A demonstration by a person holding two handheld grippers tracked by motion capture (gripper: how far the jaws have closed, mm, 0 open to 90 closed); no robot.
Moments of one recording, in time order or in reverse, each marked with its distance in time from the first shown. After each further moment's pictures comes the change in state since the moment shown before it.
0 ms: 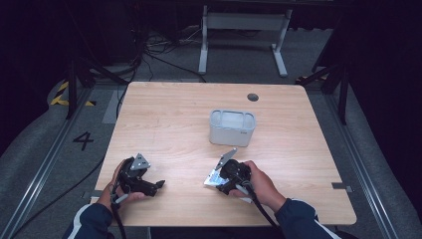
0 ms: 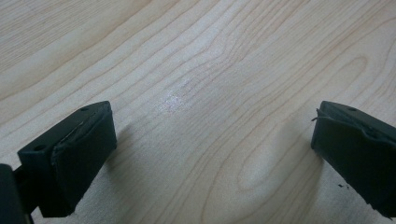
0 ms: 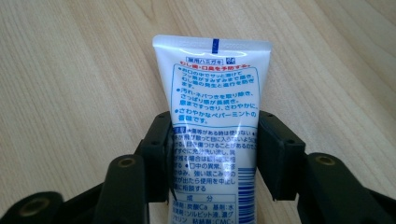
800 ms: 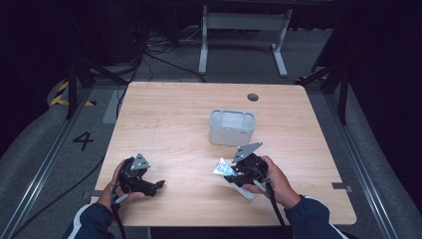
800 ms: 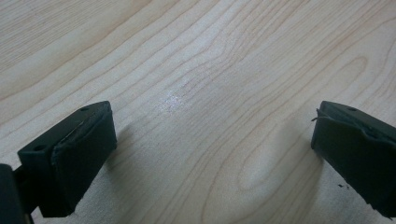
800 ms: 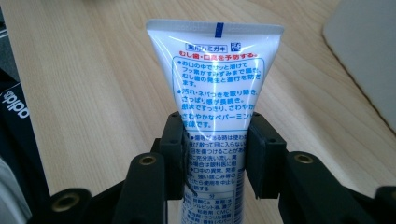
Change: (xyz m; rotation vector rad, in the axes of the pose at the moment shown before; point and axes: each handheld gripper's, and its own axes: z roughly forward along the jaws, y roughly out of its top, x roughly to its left) left arm 0.000 0.000 0.000 0.000 0.000 0.000; right arm -0.013 -0.017 -0.054 -0.202 0.019 0.017
